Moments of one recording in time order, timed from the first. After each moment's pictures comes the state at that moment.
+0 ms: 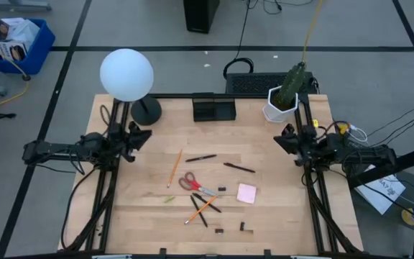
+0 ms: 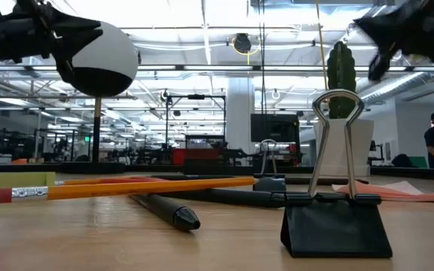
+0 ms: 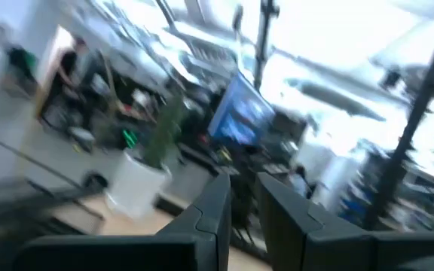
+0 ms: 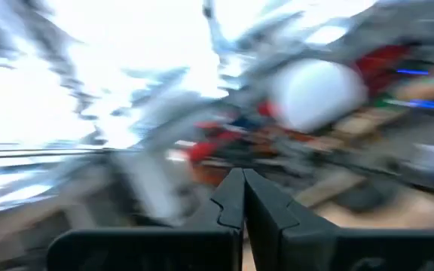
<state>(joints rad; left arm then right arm) 0.01 0.21 0.01 0.57 -0.24 -0.35 -0.02 0.10 0.01 0.51 0.04 0.49</state>
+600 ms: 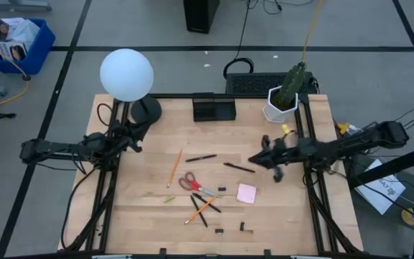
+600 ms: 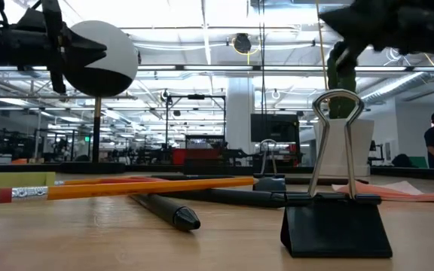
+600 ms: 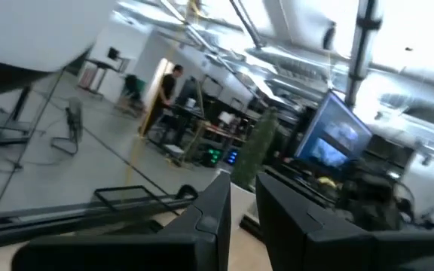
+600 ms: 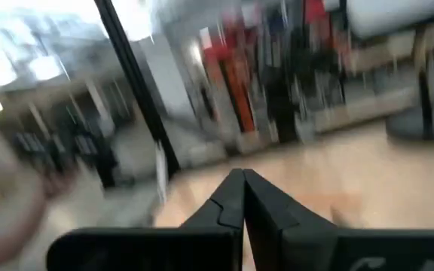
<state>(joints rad) 0.01 0.29 0.01 0.58 -0.53 -0.34 0.13 0.90 0.21 0.73 -0.03 0.35</state>
